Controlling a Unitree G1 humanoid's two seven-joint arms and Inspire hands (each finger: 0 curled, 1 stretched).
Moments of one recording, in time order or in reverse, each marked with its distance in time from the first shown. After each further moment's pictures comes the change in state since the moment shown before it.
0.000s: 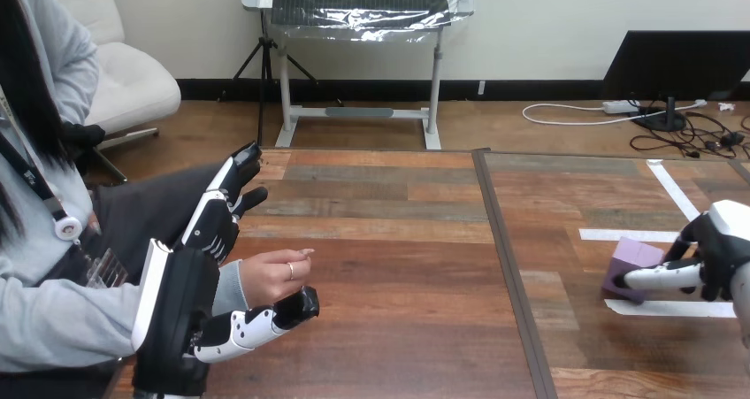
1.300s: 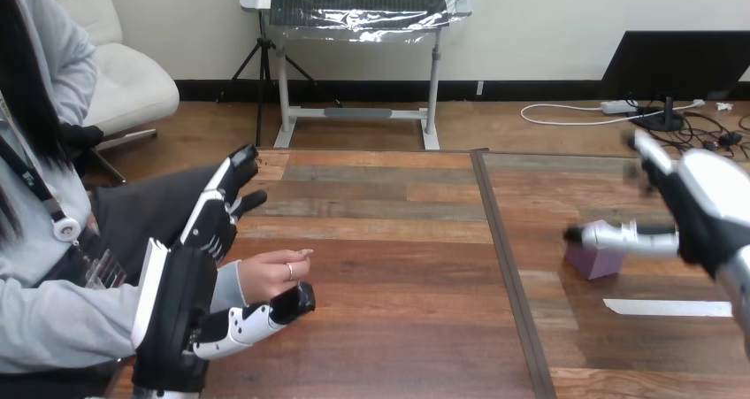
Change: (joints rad) left arm -0.026 -0.003 0.016 0.047 0.014 -0.016 0.010; right arm 0.196 -0.008 -0.160 -0.309 0.078 -0.367 -0.126
